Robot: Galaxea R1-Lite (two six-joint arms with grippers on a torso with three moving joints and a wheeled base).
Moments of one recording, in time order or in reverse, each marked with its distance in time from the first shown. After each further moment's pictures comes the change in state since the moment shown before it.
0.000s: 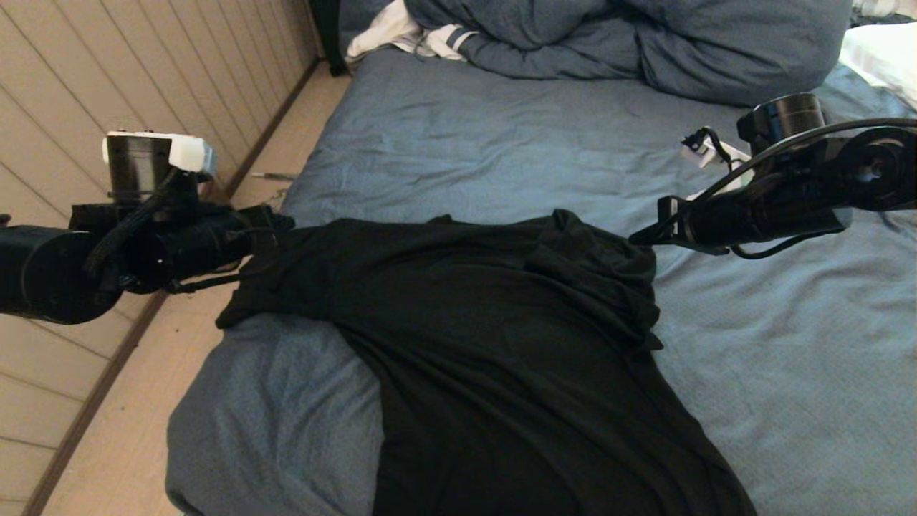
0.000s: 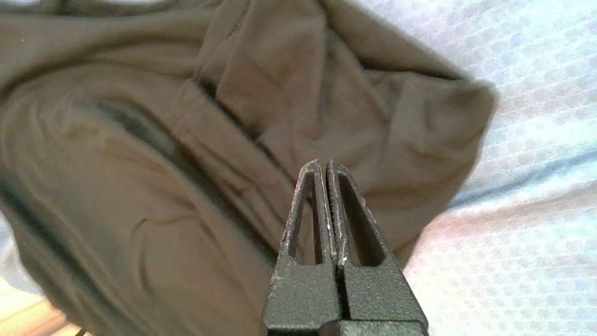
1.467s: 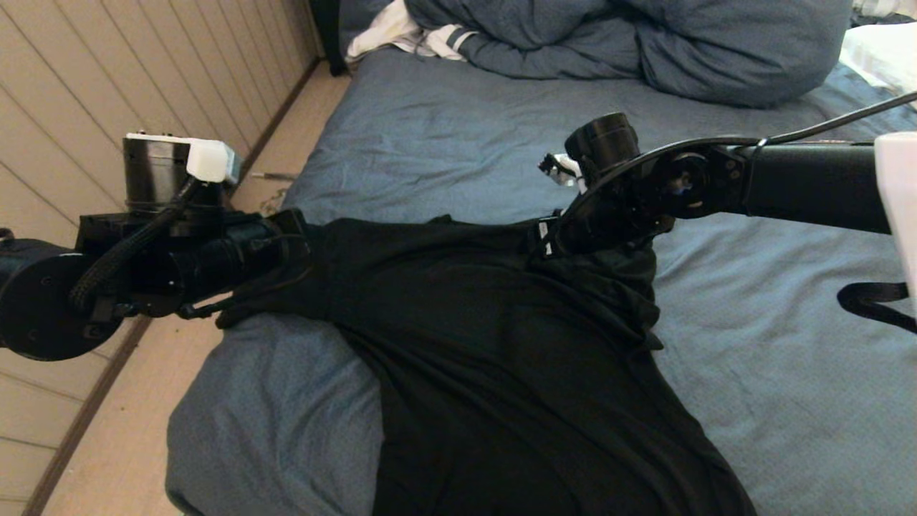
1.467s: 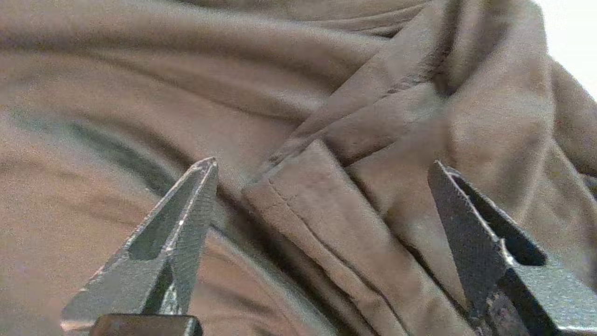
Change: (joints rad) left arm -0.165 -0.073 0.079 -0.004 0.008 -0.158; right arm 0.368 0.255 -0.334 0.111 -0.502 -0.053
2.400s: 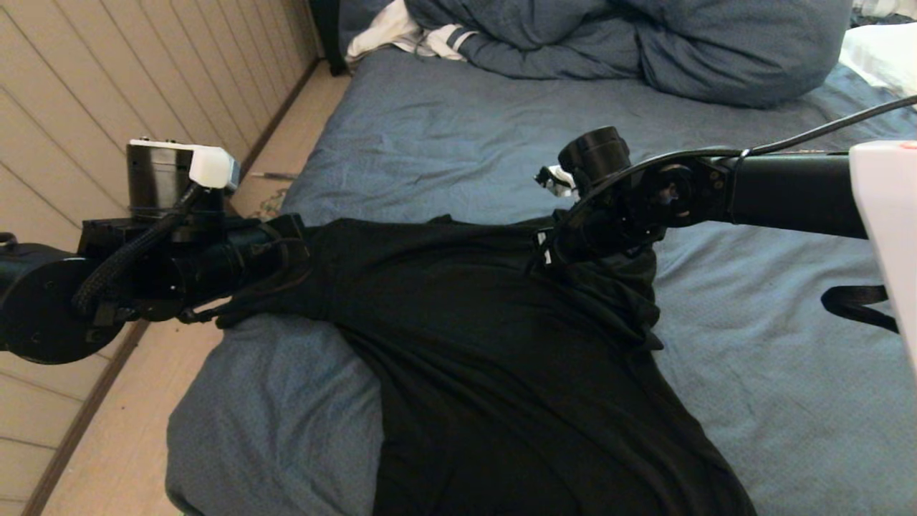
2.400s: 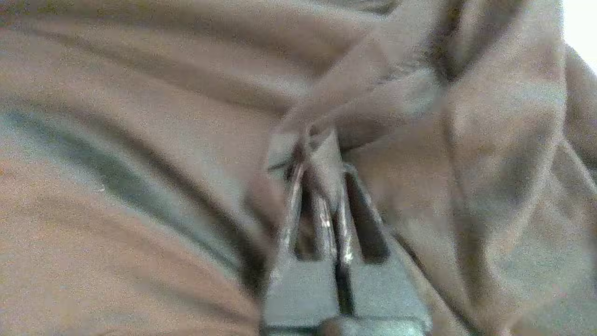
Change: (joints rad) left arm 0.003 0.005 0.013 0.000 0.000 -0.013; right arm -0.005 0.019 0.014 -0.002 -0.039 -0.016
